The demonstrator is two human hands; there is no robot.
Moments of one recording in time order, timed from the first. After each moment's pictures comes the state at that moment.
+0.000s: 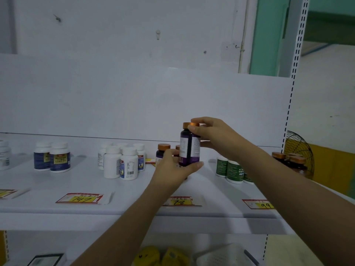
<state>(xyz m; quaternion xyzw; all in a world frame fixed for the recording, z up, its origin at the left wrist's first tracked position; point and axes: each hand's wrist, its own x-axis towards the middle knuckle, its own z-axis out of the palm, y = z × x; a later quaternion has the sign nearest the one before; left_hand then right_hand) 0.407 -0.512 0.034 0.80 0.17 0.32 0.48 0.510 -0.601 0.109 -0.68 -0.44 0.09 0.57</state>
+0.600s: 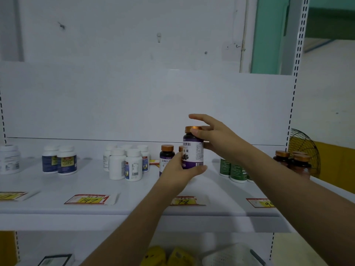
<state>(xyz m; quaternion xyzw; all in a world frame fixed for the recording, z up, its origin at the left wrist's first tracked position) 0.408 -0.515 0.032 0.77 0.11 0.29 0.55 0.504 -0.604 0.102 -0.64 -0.49 0.10 0.57</state>
